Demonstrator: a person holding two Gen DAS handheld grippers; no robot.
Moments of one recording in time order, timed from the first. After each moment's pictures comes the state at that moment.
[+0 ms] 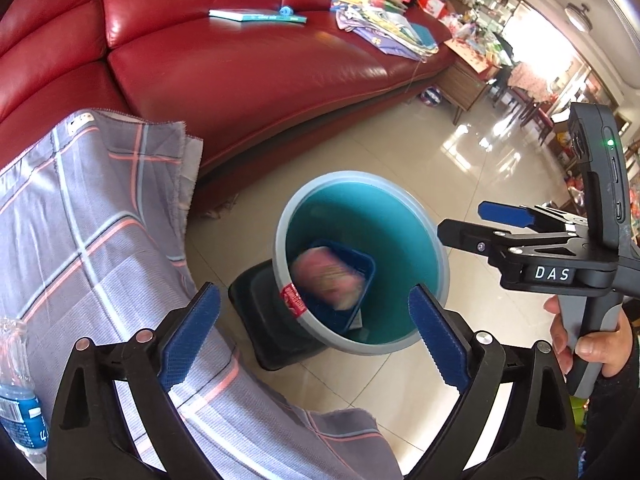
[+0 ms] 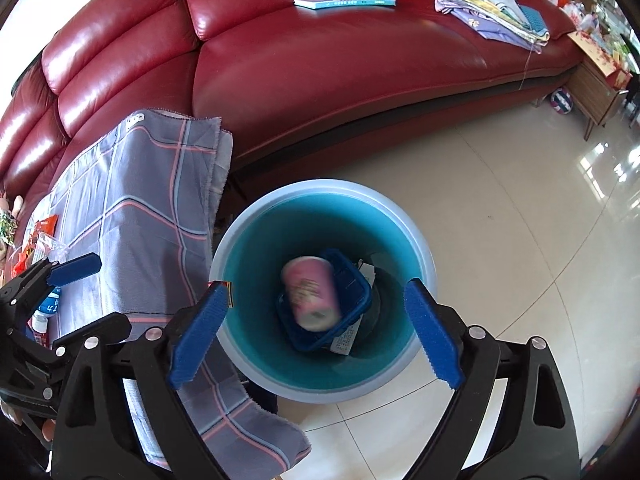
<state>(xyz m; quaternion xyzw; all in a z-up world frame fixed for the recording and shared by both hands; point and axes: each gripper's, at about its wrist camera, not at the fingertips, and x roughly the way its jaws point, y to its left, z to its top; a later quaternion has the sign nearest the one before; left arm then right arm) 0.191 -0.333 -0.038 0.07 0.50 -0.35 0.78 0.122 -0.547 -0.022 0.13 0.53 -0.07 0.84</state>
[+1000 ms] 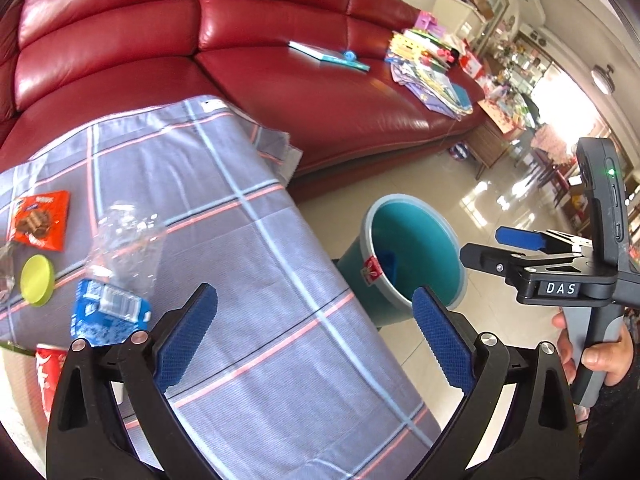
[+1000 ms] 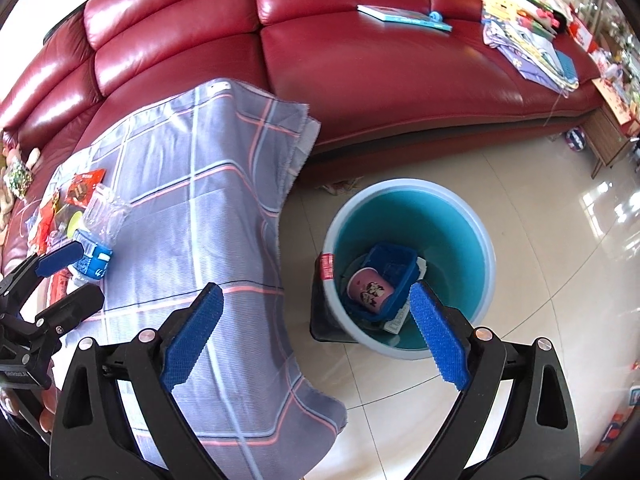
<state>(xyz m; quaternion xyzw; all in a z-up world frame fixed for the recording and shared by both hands) 0.167 -0.163 0.000 -0.01 0.47 -0.29 0.83 0.116 -0.407 0.027 0.07 0.54 -0.03 0.84</state>
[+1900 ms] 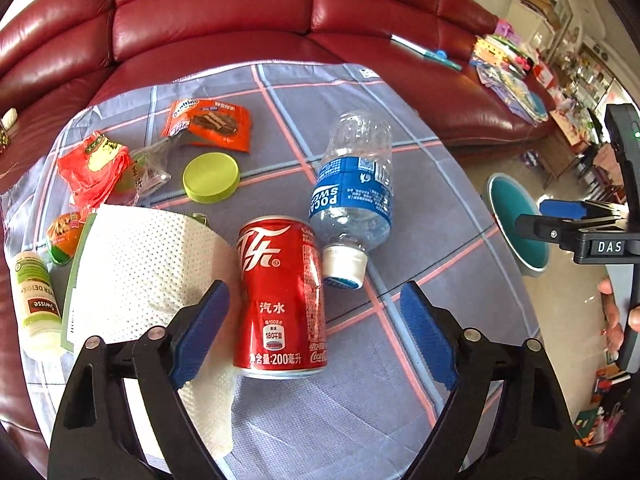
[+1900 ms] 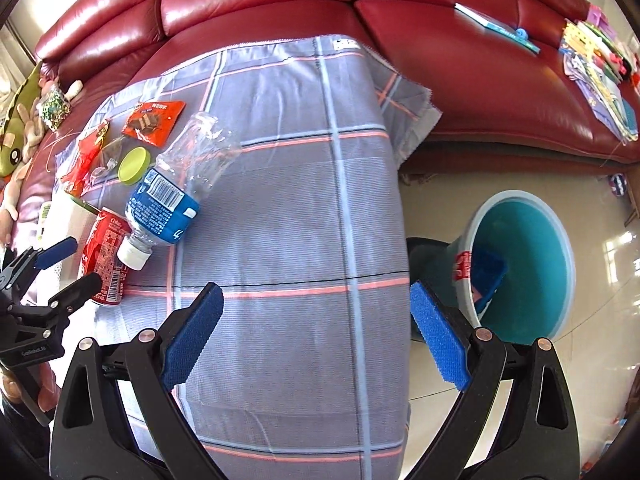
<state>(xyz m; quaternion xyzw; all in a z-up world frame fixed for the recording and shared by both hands) 0.144 0.004 -0.032 0.01 0.50 -0.17 0.85 0.133 -0.267 -0.001 0.01 0.57 0.06 0.82</state>
